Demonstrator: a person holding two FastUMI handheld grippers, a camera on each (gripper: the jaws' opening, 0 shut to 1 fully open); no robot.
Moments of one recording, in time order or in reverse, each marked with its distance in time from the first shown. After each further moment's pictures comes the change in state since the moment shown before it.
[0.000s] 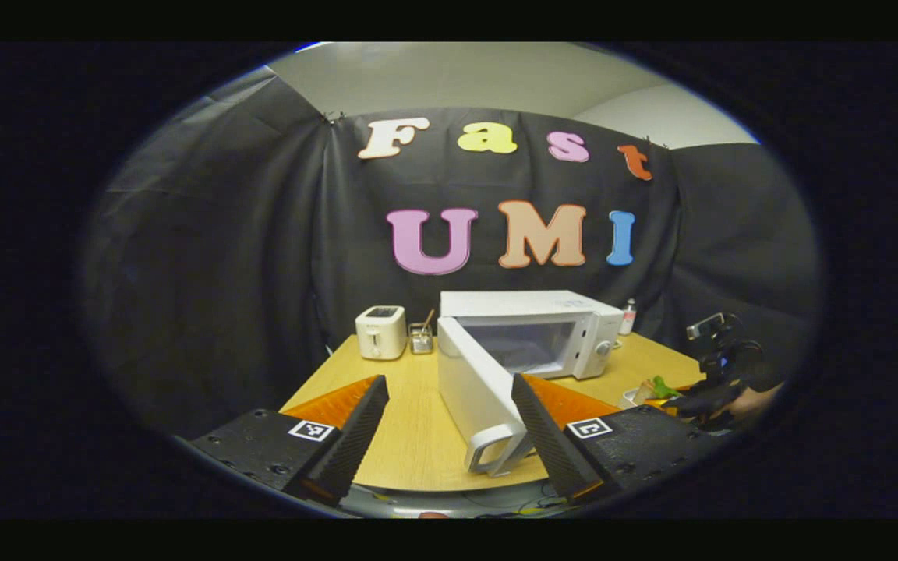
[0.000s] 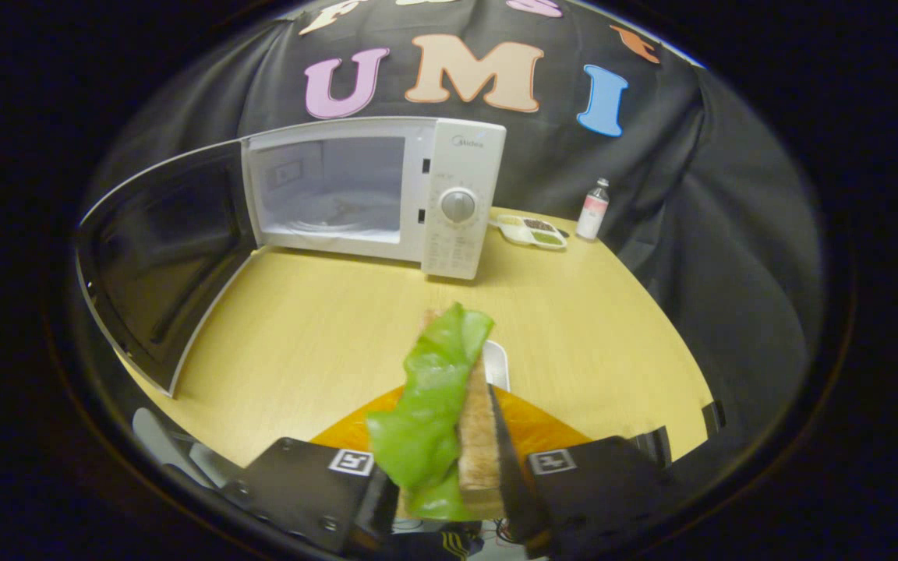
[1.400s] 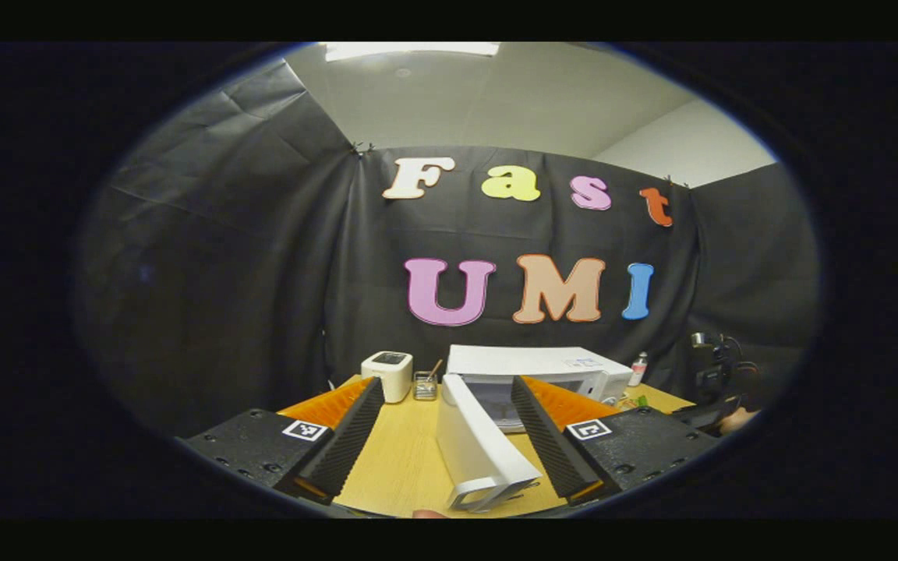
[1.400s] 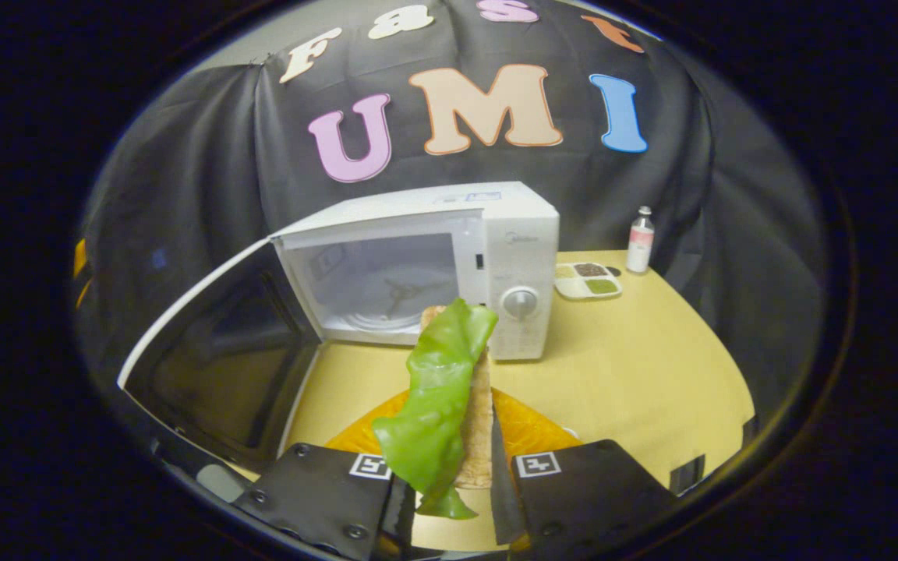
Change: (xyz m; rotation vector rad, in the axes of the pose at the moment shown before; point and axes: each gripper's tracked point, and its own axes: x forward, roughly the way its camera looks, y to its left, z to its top) left arm 0.020 0.006 0.055 -0.077 -0.192 0.063; right arm -0.007 0.079 0.127 0.191 -0.141 0.252
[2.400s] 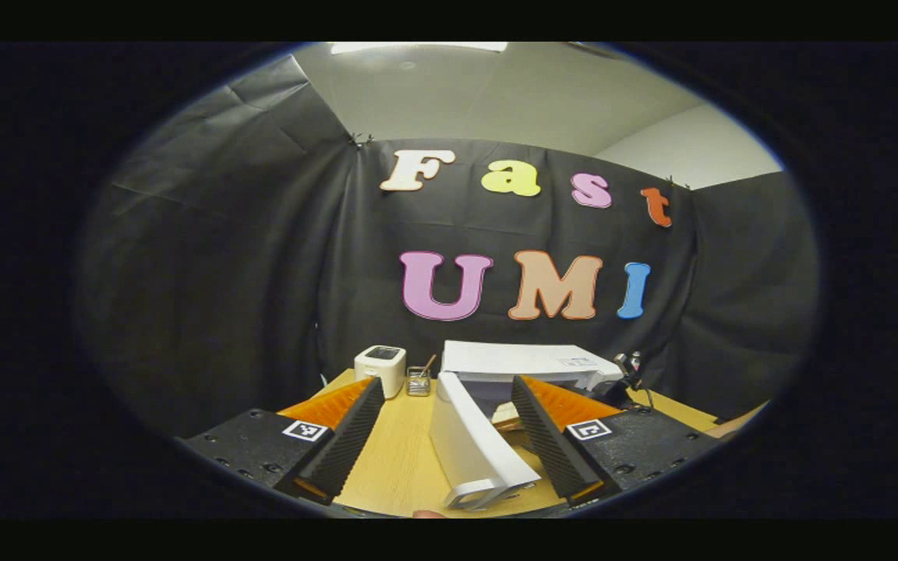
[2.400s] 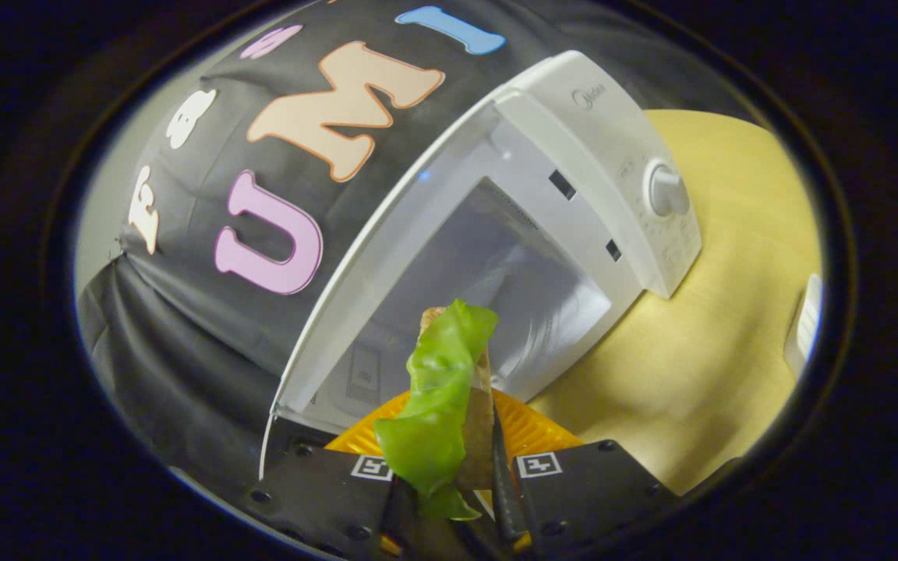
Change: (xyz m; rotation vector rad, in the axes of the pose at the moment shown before) left arm 0.013 0.005 0.000 -0.035 0.050 -0.027; right arm 0.173 0.105 0.036 0.838 -0.034 0.004
